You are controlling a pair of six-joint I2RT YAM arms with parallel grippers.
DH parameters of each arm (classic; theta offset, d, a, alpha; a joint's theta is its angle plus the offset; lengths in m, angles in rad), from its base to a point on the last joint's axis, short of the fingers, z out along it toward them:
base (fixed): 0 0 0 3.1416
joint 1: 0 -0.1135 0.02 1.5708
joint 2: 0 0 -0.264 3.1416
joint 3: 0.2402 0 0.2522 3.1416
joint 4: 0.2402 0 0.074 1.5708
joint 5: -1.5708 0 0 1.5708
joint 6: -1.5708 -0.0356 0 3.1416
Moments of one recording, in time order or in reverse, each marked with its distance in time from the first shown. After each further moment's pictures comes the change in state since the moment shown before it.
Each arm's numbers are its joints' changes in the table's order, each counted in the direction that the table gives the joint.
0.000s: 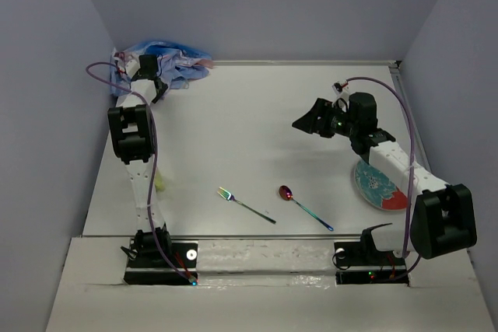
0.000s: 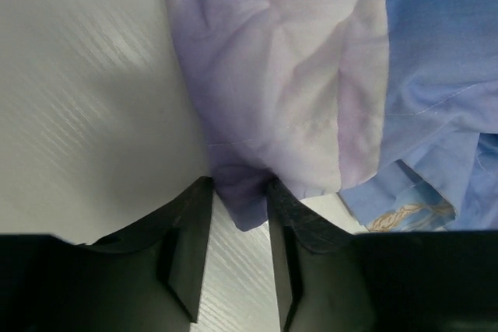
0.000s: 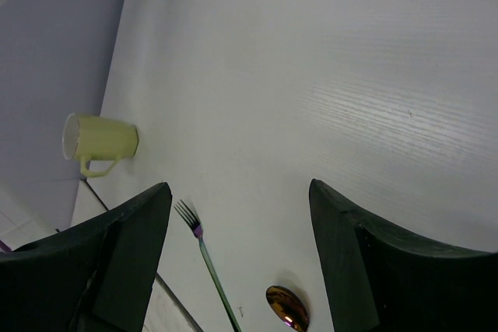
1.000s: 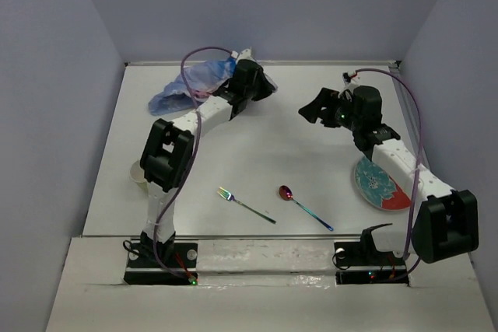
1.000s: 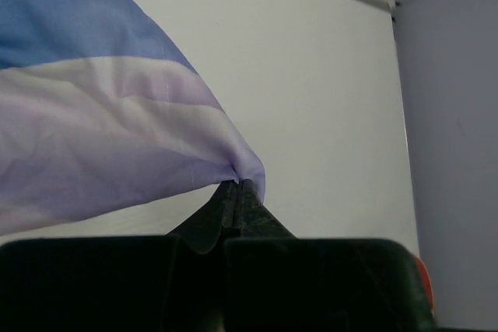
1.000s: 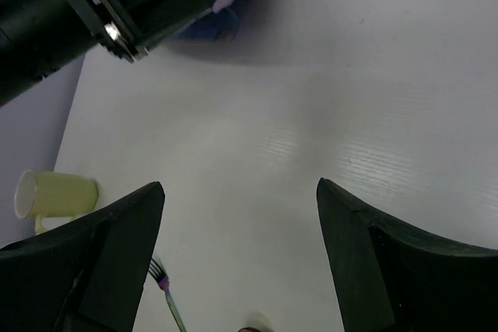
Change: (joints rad) left arm 0.600 -0.349 -0.308 -0.384 -0.280 -0.025; right arm -0.001 -0.014 0.067 0.012 -0.172 0.059
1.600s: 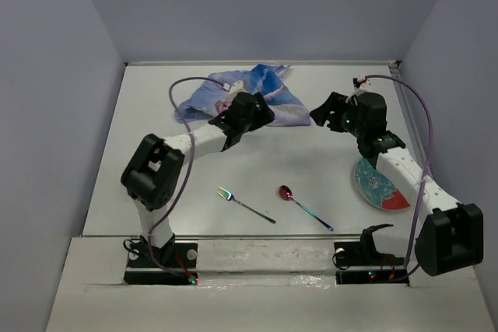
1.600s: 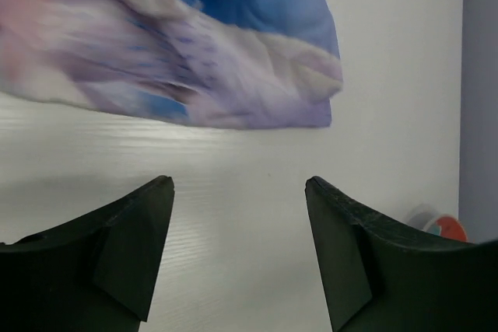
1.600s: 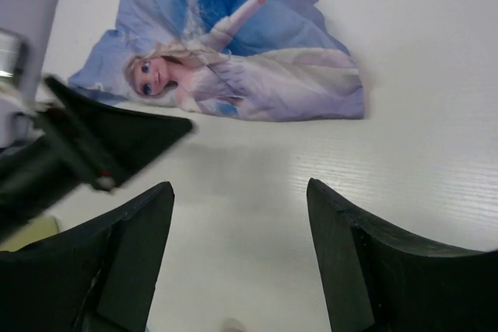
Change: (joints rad) left arm 0.200 -0.125 -0.408 -0.157 0.143 0.102; right arm 0.016 -0.139 -0.062 0.050 -0.188 0.022
